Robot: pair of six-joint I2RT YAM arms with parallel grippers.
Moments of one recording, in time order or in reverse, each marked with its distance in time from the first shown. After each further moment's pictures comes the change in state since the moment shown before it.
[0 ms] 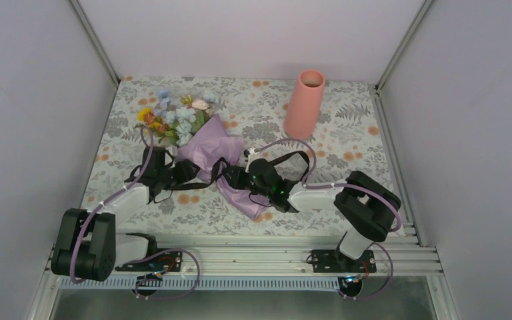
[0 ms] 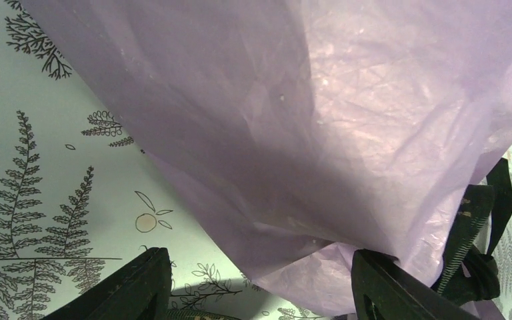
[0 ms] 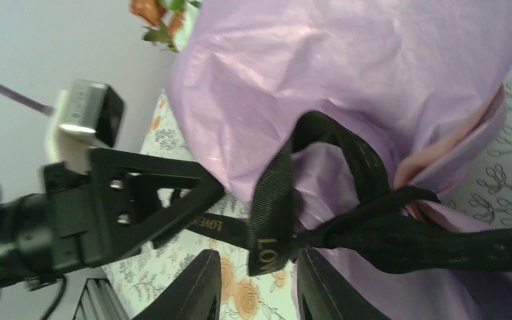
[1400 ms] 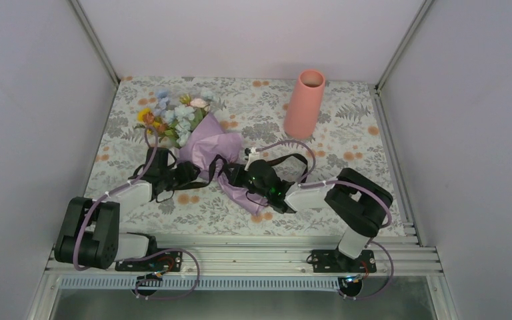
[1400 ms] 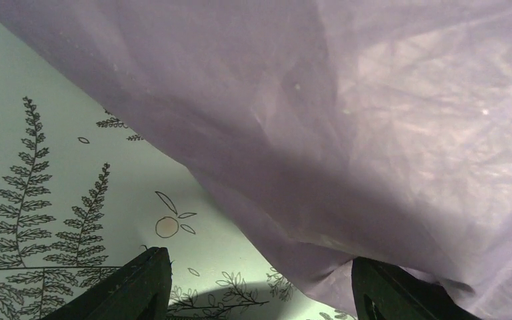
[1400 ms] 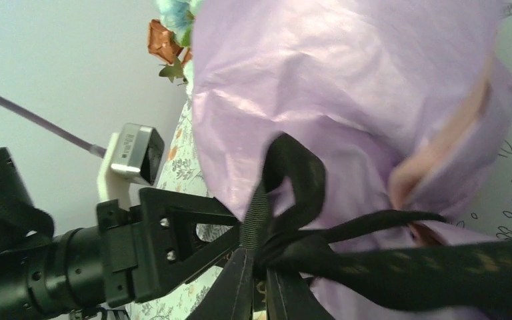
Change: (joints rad) left arm -0.008 0.069 0.003 0.023 -0.026 0.004; right arm 0.000 0.101 0.002 0.167 0.041 0.085
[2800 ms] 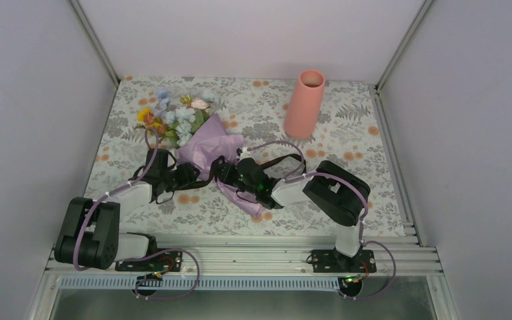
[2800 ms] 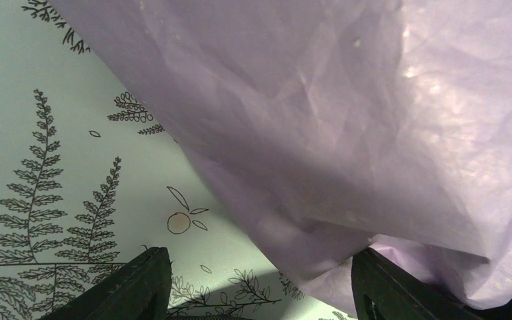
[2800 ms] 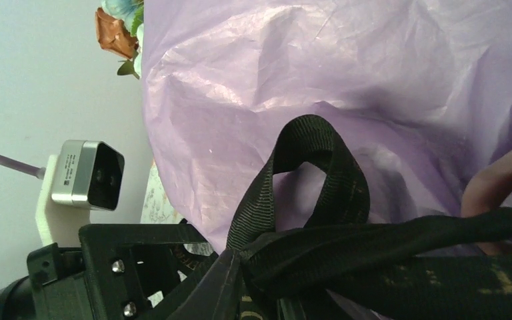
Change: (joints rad) left arm -0.002 0.005 -0.016 0.012 -0.010 0.014; right arm 0.009 0.164 0.121 -0.002 -0.020 0.111
